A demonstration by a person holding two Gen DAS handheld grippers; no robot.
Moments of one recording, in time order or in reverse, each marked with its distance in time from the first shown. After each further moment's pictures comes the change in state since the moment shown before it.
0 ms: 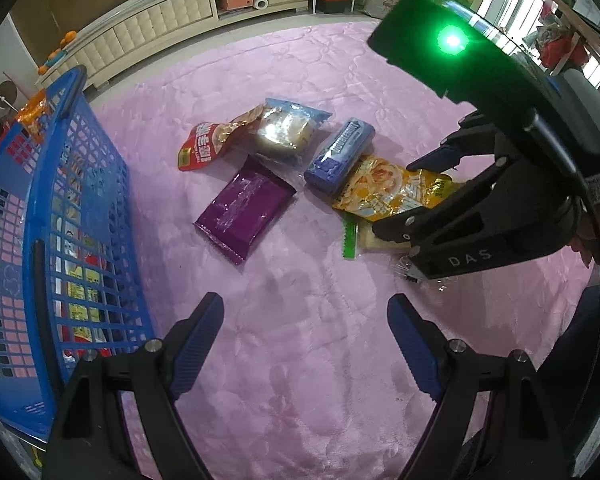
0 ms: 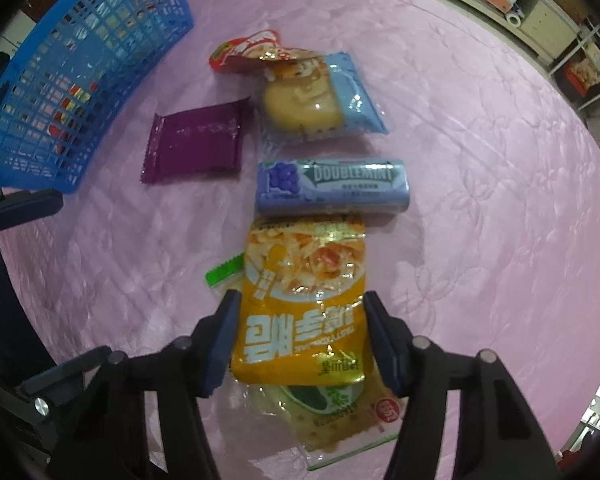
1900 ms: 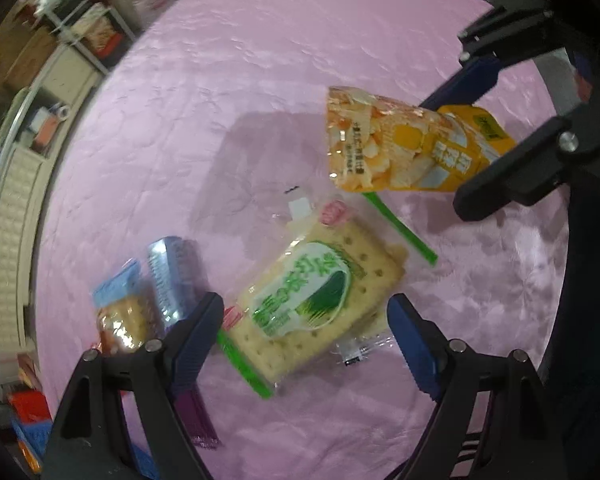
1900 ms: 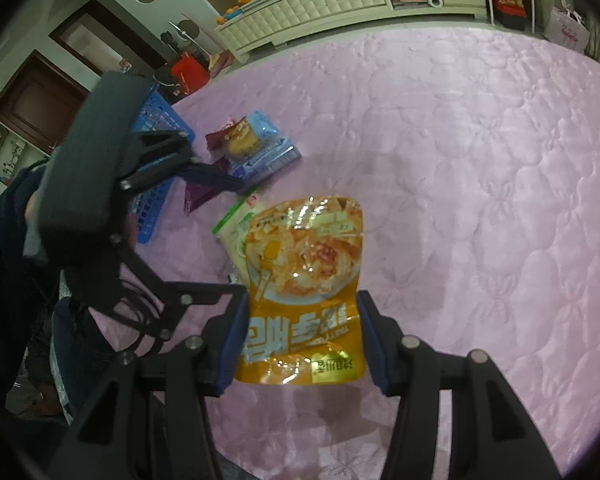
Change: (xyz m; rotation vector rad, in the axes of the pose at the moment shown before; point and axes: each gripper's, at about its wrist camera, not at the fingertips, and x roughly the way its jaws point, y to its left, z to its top) left arm 0.080 -0.117 0.070 0.858 0.136 -0.110; right arm -0.072 -0.088 -0.151 0.375 -0.363 0.322
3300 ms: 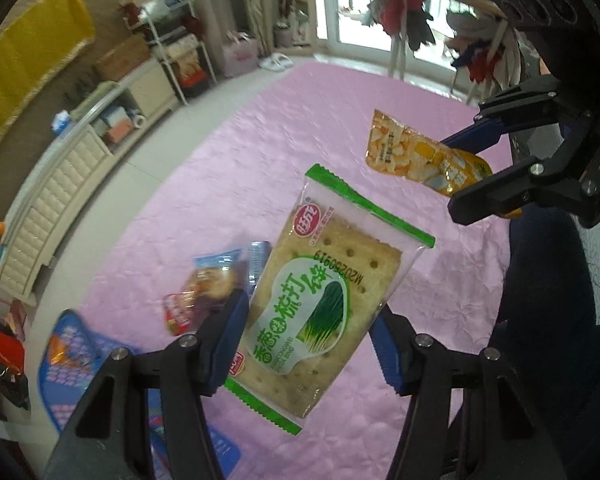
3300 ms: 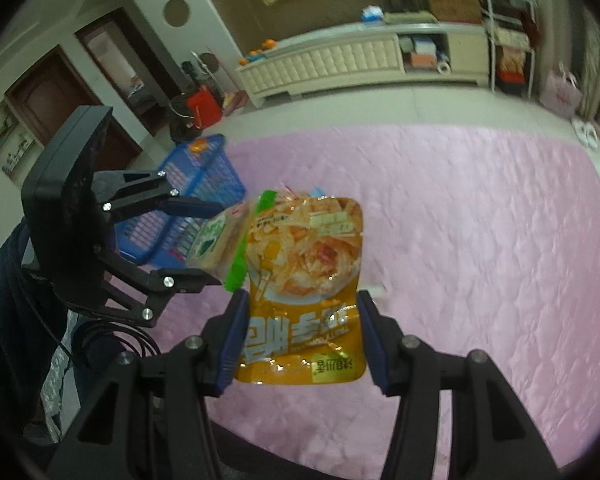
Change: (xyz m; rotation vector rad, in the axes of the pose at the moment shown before) left arm -0.142 0.023 -0.081 -0.265 -0.319 0.111; right arm -0.100 0.108 0.010 -0.111 -0.182 -0.081
